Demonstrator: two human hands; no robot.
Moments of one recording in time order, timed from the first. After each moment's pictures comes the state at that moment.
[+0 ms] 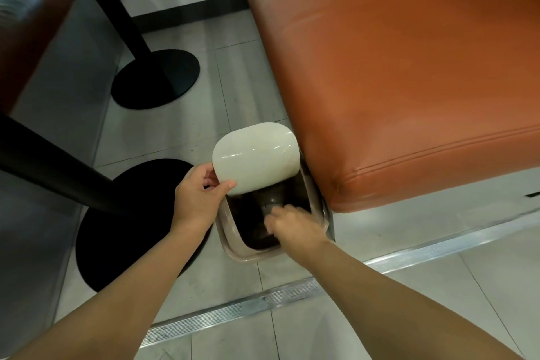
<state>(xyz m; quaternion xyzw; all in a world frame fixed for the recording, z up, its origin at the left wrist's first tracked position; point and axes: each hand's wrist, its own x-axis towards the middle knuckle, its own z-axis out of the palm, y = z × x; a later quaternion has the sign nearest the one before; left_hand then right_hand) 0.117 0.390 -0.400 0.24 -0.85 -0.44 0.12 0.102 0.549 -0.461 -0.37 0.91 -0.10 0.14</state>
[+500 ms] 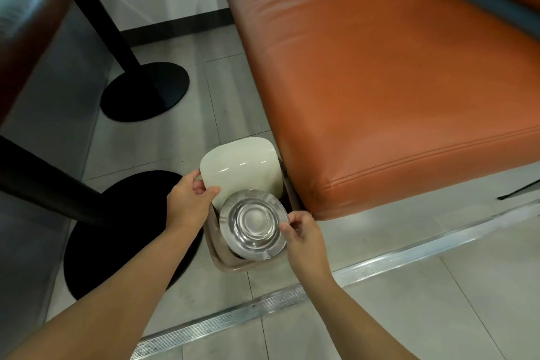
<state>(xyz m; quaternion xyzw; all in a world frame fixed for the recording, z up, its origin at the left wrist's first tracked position) 0.104 0.396 -0.389 0.32 -0.82 -0.46 0.08 0.131 0.574 -0.425 0.10 0.75 -0.63 0.15</state>
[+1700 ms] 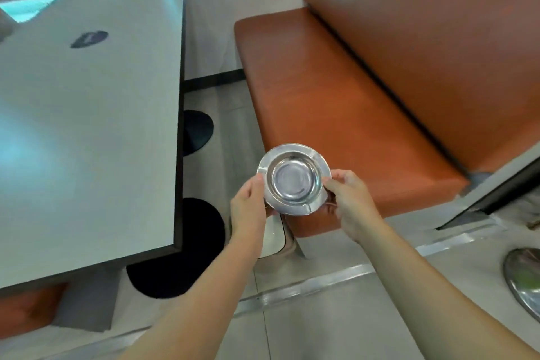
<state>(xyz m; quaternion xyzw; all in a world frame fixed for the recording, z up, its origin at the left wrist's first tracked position) 0.181 0.522 -0.090 0.30 -0.63 -0.71 0.09 0.134 0.661 -0.088 0.15 0.66 -0.72 0.15</state>
